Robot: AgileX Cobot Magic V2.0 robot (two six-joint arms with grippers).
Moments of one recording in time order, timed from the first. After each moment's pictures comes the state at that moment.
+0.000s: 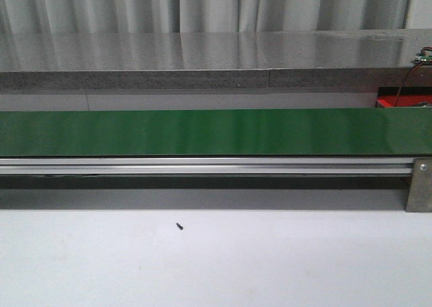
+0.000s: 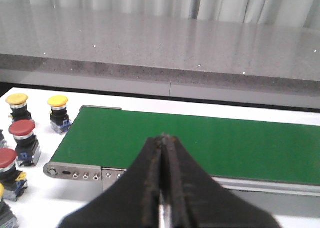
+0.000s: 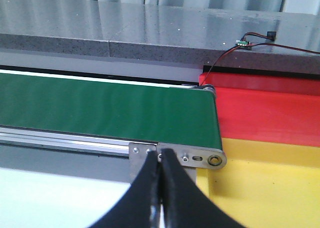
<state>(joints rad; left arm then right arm) -0.05 0.19 -0.33 0.06 0.40 -0.19 0.08 -0.01 0.03 -0.03 0.12 0.03</state>
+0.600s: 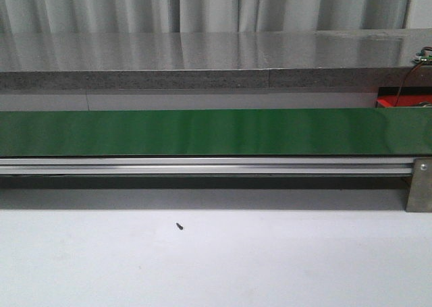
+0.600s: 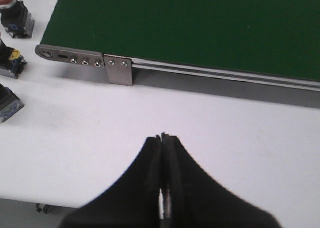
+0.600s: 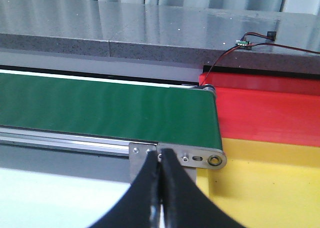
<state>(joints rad) -0.05 0.69 -0.63 0.02 0.80 -0.19 0.08 -0.01 0.03 -0.03 0.12 0.03</state>
